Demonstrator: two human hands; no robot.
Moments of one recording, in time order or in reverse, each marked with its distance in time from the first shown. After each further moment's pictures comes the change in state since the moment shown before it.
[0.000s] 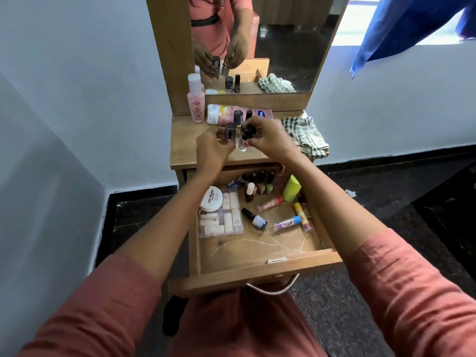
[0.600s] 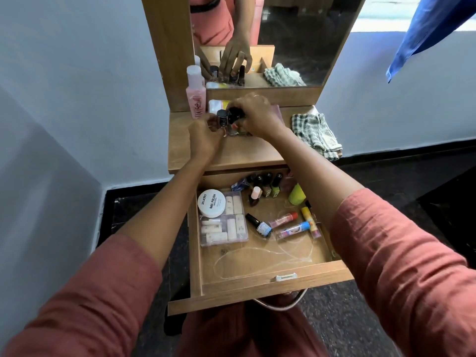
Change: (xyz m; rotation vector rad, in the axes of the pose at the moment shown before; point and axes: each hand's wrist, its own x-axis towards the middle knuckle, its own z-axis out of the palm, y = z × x) left_hand 0.060 -0.033 0.005 -0.037 0.043 -0.036; right_hand 0.075 -0.011 0.019 -0.434 -0.115 -0.092
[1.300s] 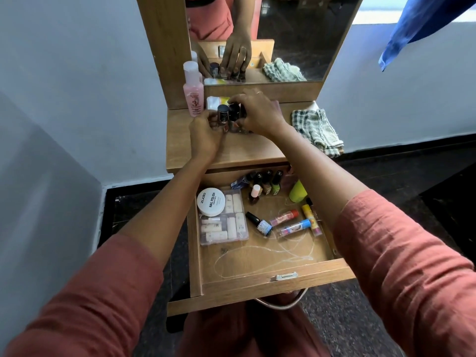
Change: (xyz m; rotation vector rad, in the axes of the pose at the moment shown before) left_hand 0.005 -0.008 0.010 -0.012 0.005 0.028; right_hand 0.003 0.012 0.006 -0.013 0.010 0.015
